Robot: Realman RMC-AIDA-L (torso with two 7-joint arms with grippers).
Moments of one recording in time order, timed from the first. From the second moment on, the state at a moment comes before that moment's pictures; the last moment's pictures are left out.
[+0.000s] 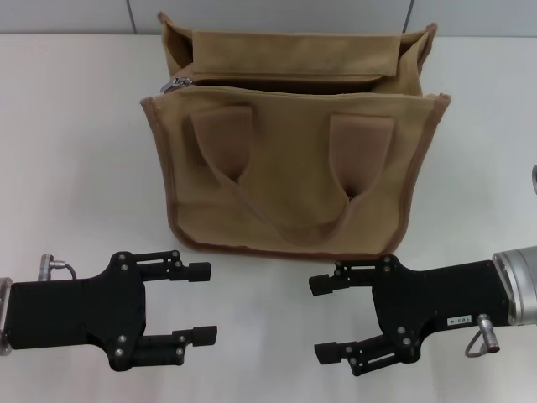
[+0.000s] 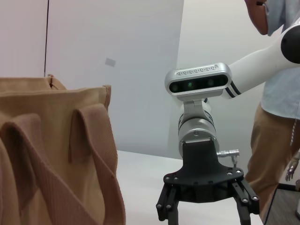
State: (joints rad) left arm -0.29 -1.97 1.08 0.53 1.66 1.81 -0.96; right arm 0.53 2.08 -1.03 -0.47 -1.91 -1.70 1.15
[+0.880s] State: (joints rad) left arm -0.24 -2.00 0.56 0.52 1.66 1.72 -0.96; right arm 0.54 2.09 -1.02 -0.45 -1.88 -1.67 1.14
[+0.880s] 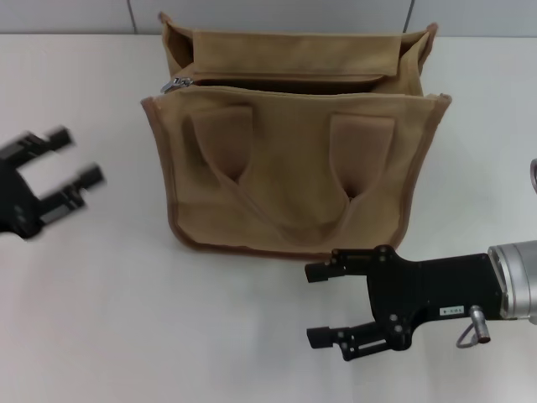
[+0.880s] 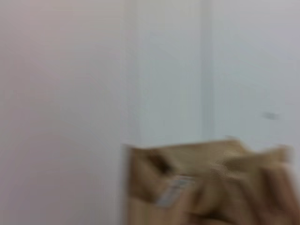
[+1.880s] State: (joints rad) left arm -0.43 -2.07 0.61 0.46 1.64 1.38 -0.95; right arm 0.53 2.09 -1.02 -0.42 -1.82 -1.65 1.14
